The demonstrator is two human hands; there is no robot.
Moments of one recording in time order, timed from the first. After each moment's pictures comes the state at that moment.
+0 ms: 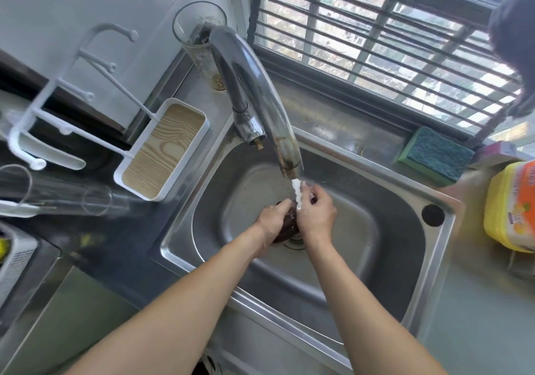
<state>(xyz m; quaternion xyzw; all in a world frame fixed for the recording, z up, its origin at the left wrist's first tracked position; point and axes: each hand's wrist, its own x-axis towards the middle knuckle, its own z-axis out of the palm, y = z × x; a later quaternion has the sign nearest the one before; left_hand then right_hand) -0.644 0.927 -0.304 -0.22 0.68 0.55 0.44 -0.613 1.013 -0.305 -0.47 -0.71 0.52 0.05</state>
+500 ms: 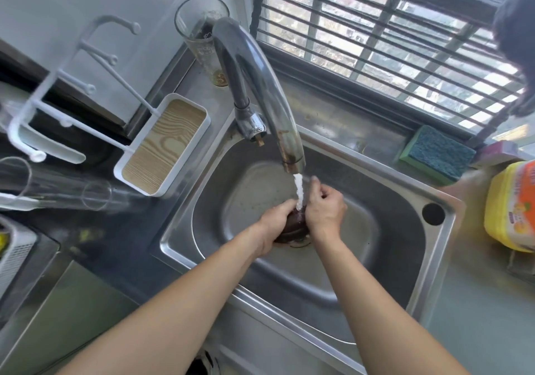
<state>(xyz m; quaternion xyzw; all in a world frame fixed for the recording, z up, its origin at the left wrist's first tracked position) -0.638 0.926 -0.301 -0.23 0.65 0.52 0.51 -0.614 1.028 -0.306 -0.50 -0.72 0.48 0.06</state>
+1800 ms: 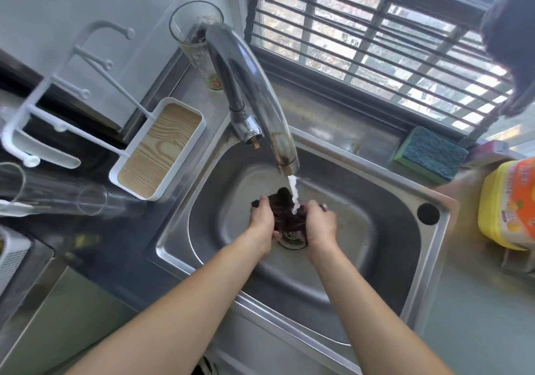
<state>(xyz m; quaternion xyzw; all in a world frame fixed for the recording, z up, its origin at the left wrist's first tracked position) -0.644 0.930 -0.314 -0.43 0.58 0.58 0.39 -0.599 1.016 -0.303 -0.59 -0.50 0.63 -0.05</state>
